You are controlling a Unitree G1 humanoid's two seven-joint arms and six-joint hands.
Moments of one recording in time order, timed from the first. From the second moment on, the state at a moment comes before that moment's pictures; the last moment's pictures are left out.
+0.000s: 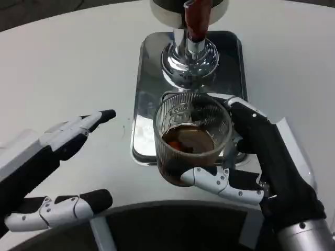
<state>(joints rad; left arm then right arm) 0.14 0.70 0.43 -0.37 0.07 -0.43 -0.56 0.04 -0.03 0.23 -0.62 -0.42 0.06 0.04</state>
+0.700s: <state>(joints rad) 0.28 0.70 0.46 -0.50 0.09 -0.43 -0.55 0.12 -0.09 0.24 -0.75 -0.36 0.09 0.13</state>
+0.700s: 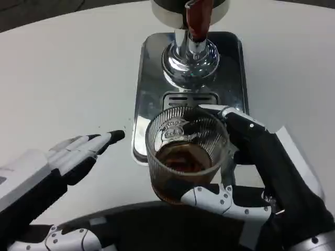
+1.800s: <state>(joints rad) 0.39 0.70 0.53 -0.56 0.08 -0.43 -0.55 0.16 -0.15 0.23 -0.83 -0.31 0.13 0.21</state>
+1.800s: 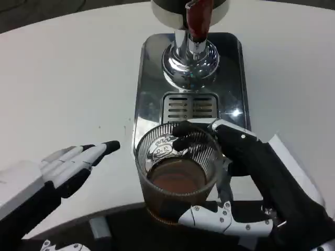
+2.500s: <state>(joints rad) 0.42 0.70 0.54 -0.58 0.07 -0.44 -0.56 0.18 -0.17 0.21 -0.83 -0.29 0.15 0.21</state>
